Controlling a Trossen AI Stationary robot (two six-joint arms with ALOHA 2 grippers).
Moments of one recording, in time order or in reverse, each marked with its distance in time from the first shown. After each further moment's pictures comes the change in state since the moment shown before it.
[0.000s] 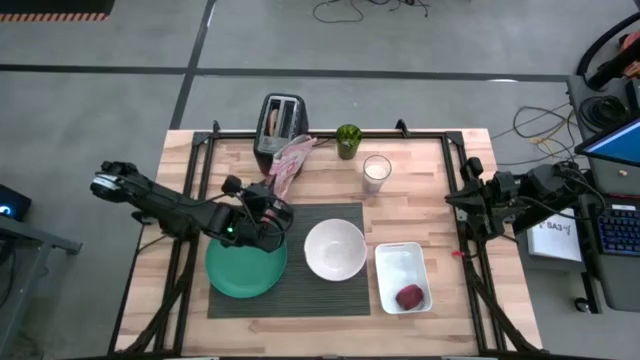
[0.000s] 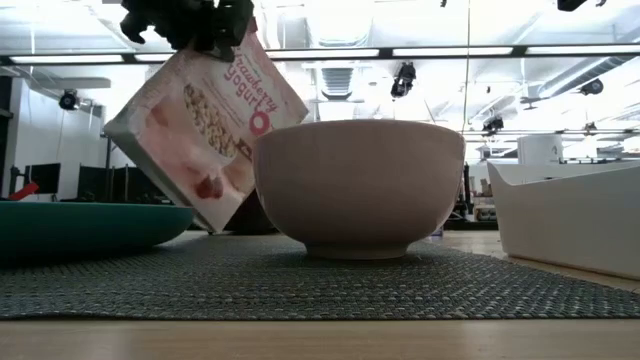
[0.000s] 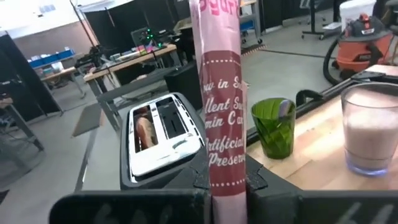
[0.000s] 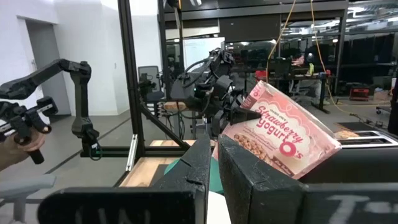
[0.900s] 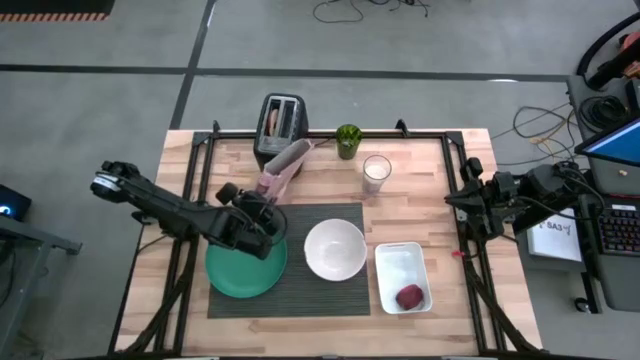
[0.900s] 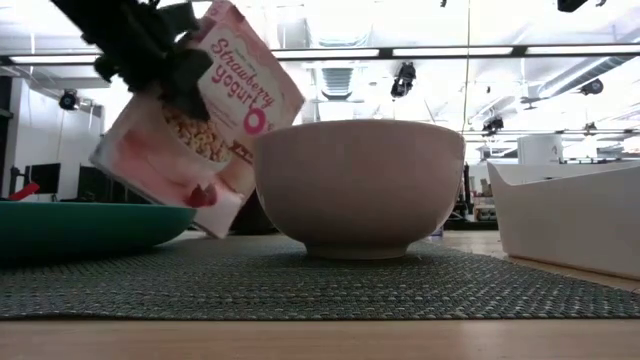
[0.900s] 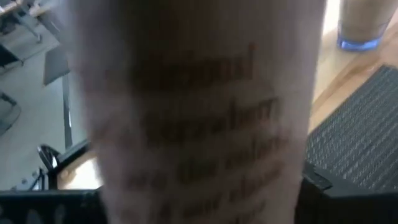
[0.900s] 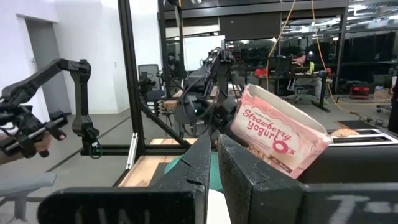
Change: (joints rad) left arm -0.033 0.003 -0.078 -0.391 0.344 -0.362; right arm 0.000 0.000 0.000 -0.008 0.000 0.004
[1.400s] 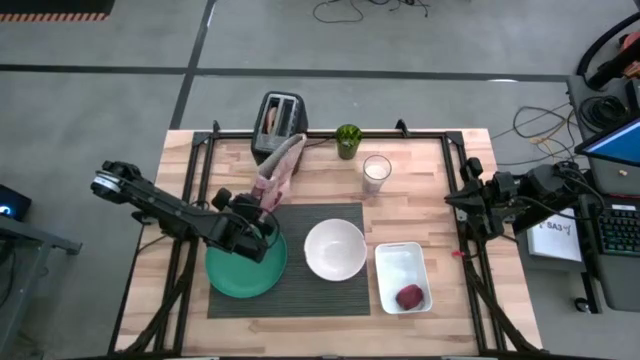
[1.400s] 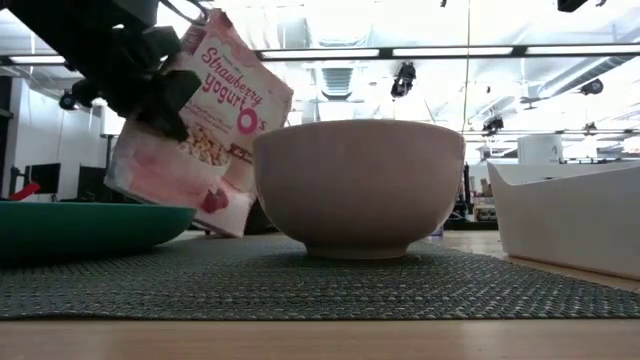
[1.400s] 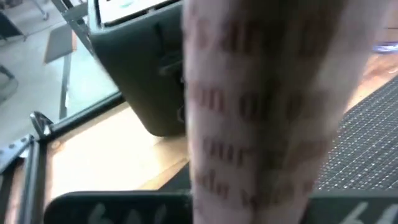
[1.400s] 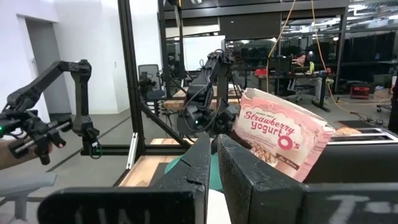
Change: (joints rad) left arm -0.017 -0.001 -0.099 0.006 -0.028 -0.209; right arm 0.000 0.000 0.000 0.000 0.000 0.001
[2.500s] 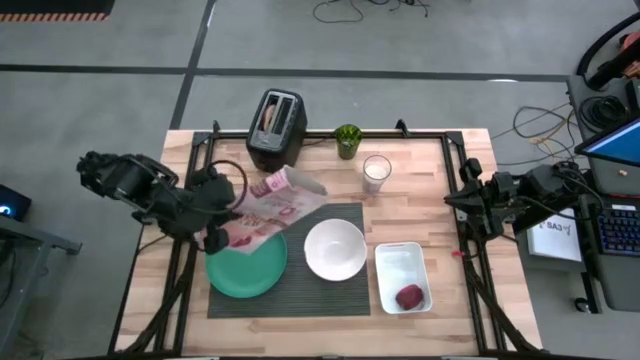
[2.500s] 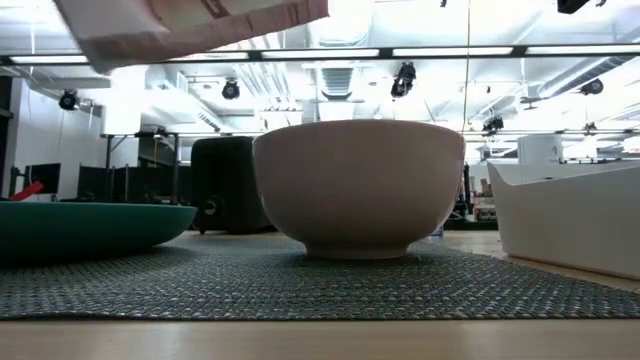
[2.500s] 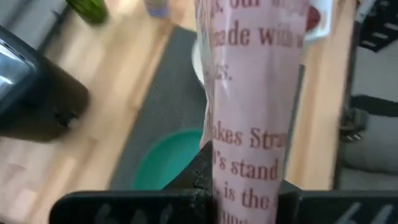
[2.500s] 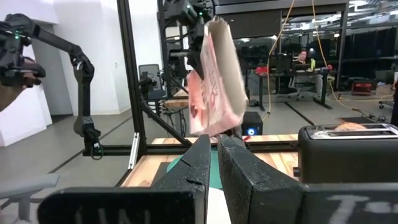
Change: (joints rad) left arm -0.080 -0.043 1.046 -0.642 0.758 0.552; right arm 0.000 0.000 -0.003 0.000 -0.001 0.018
